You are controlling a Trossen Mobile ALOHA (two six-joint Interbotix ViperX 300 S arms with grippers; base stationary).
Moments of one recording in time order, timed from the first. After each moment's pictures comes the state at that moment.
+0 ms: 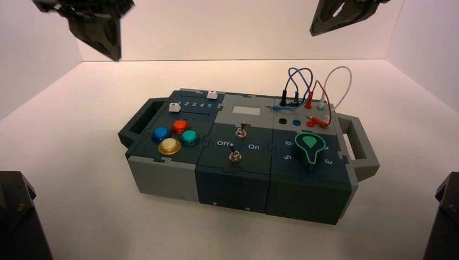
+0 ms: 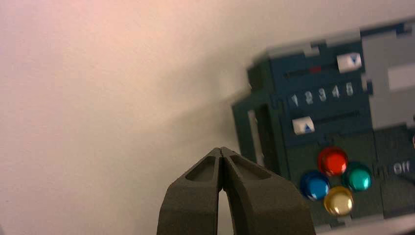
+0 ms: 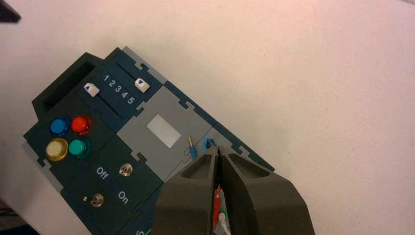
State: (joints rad) left arm -0.36 -0.32 0.85 -0.02 0.74 0.07; right arm 0.55 -0.59 0.99 0.08 0.46 0.00
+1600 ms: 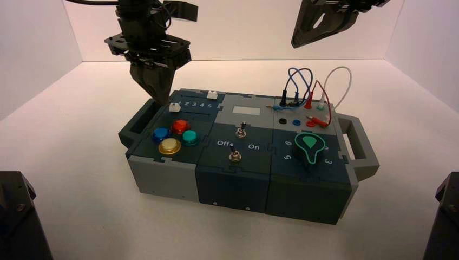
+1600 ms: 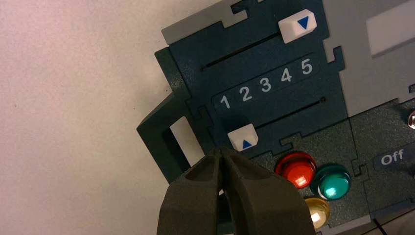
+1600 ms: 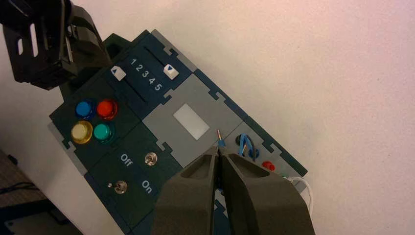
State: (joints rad) left arm -0.58 0.00 0.75 -0.05 0.72 0.06; right arm 0.65 -0.53 0.97 0.11 0.46 0.00
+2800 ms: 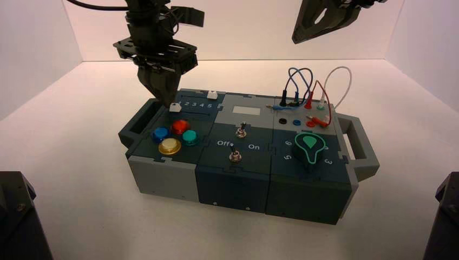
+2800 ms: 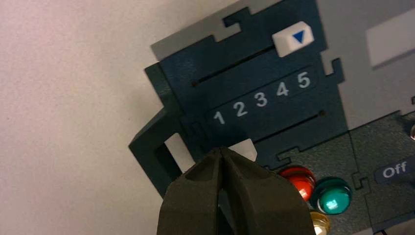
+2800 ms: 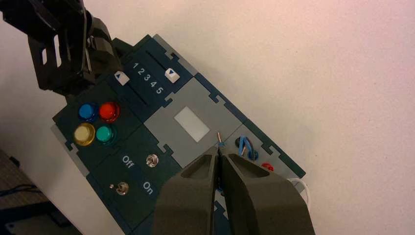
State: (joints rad) left arm -0.61 0.05 0.72 -0.05 0.70 0.07; right arm 0.65 -0.55 0.97 0.11 0.47 0.00
